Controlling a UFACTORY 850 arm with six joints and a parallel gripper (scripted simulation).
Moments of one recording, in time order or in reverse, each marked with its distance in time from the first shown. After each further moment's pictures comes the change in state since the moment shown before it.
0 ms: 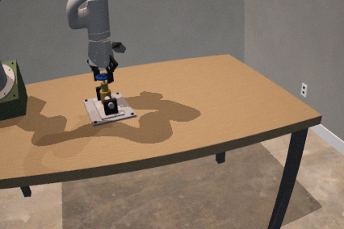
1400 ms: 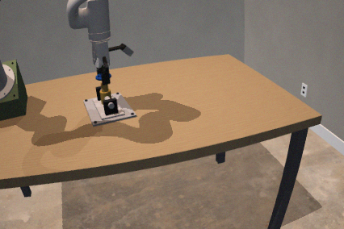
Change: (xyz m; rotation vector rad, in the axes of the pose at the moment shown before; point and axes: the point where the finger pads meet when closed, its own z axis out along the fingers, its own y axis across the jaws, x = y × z) arm 0.000 0.000 0.000 0.004 -0.005 0.570
